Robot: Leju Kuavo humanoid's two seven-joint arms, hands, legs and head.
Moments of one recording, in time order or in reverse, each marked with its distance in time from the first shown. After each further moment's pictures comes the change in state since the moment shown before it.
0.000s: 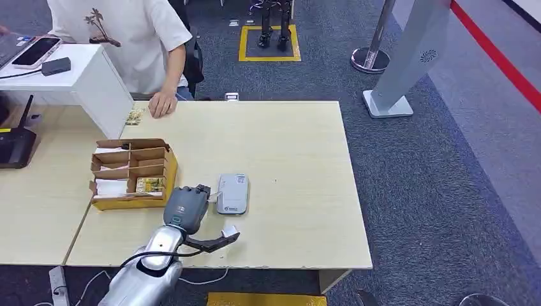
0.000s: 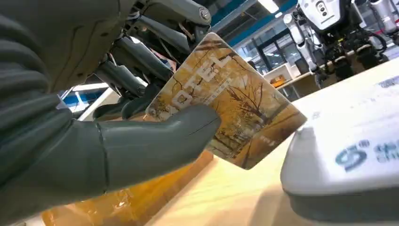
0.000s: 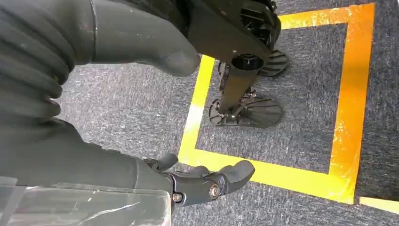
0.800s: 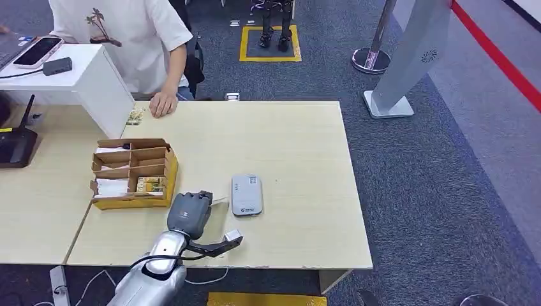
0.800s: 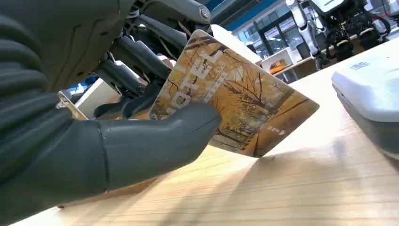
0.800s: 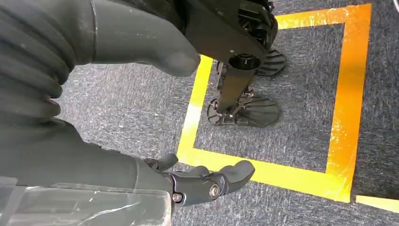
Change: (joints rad) left arm 0.008 -0.042 0.047 0.074 0.000 0.027 -0.007; right arm -0.003 0.000 -0.006 -0.001 0.004 0.000 -0.002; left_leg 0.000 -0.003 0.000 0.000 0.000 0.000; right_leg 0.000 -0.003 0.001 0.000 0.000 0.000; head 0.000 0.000
